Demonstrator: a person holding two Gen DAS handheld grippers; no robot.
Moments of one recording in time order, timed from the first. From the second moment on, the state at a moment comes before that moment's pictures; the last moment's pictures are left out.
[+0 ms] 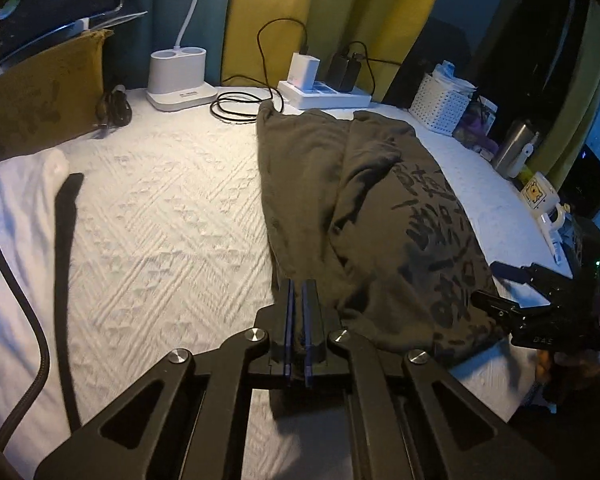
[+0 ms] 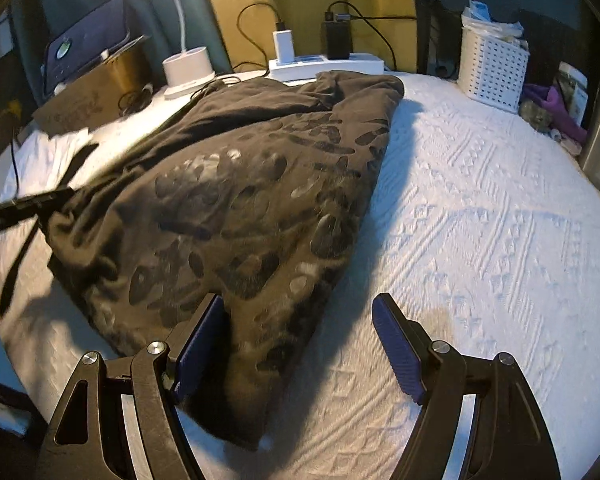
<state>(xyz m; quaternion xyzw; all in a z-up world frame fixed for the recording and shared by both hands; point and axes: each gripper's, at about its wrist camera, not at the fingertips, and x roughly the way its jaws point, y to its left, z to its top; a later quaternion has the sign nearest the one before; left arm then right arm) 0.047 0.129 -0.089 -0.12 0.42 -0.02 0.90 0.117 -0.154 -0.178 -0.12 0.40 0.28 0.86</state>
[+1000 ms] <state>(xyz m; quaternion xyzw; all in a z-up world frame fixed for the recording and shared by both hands) 0.107 0.070 -0.068 -0.01 0.42 -0.02 0.90 0.137 -0.199 -0.160 -0.08 0.39 0.28 0.87</state>
